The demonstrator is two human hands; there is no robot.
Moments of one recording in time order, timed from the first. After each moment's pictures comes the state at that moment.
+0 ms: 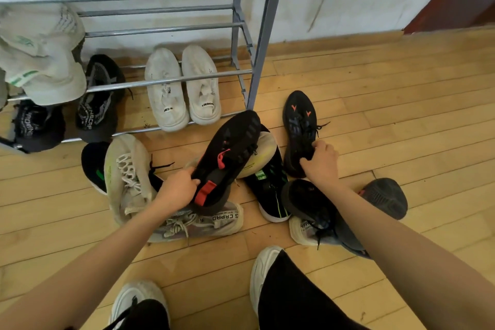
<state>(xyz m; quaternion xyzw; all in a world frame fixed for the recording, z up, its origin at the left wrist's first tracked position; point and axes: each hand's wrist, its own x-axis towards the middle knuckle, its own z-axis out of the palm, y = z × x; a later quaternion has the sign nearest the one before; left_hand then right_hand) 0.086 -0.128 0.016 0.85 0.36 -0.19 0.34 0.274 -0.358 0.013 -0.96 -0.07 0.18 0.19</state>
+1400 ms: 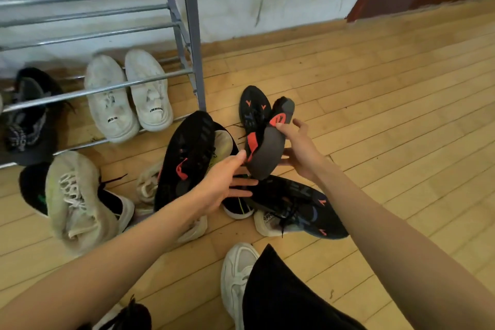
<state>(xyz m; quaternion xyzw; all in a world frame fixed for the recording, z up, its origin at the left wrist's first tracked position) 0.167 -0.254 0.055 0.55 0.28 -0.19 0.77 0.279 -0.391 0.085 -0.71 0.11 0.34 0.61</state>
